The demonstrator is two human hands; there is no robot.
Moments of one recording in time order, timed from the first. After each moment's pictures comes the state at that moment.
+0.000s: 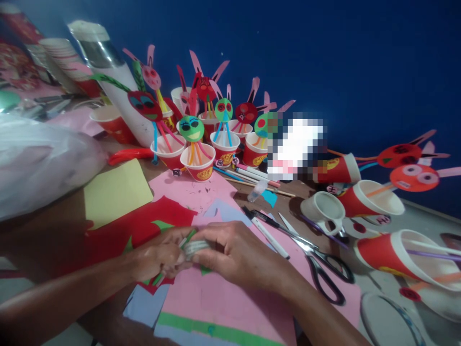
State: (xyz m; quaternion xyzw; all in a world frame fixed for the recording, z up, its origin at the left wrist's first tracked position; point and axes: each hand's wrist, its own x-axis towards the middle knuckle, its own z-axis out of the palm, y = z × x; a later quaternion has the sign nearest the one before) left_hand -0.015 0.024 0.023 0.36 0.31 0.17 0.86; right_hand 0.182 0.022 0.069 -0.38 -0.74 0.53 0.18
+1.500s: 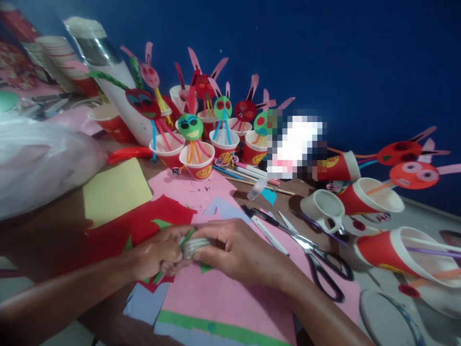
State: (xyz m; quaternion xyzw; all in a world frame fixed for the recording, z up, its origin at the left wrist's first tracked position) left_hand -0.015 0.023 0.023 0.36 0.30 0.17 0.87; right_hand 0.184 0.023 0.071 -0.37 -0.74 0.54 0.17
